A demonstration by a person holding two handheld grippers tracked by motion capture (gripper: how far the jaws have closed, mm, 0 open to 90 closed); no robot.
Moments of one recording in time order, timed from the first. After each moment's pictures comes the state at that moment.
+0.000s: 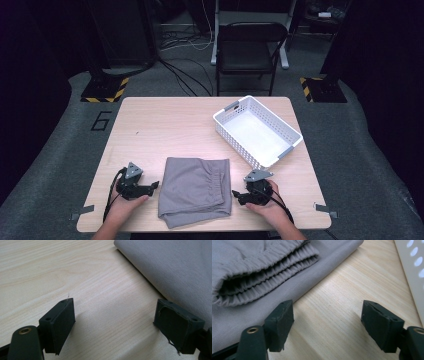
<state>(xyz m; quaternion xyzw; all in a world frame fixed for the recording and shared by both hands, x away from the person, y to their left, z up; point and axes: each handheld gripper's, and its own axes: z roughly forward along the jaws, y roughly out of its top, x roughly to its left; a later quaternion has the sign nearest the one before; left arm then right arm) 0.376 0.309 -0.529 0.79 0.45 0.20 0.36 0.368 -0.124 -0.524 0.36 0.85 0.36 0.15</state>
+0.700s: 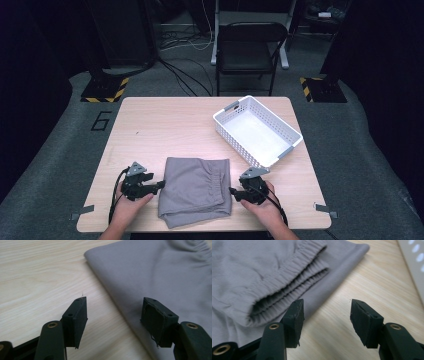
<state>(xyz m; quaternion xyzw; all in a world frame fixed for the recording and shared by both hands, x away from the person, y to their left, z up) 0.366 0.288 -0.507 0.77 0.47 0.13 0.40 0.364 -0.106 -0.507 0.39 0.84 0.36 0.12</state>
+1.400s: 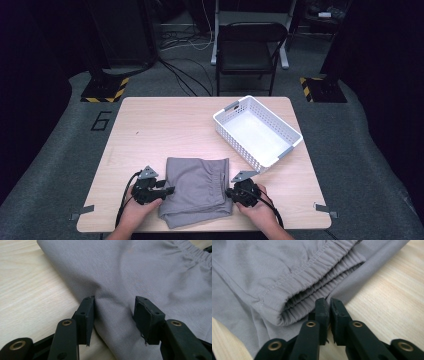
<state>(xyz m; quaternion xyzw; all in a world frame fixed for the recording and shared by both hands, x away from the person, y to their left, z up) 0.361 0.260 -0.518 0.81 0.43 0.08 0.39 0.360 -0.089 -0.510 0.36 0.87 0.34 0.07</state>
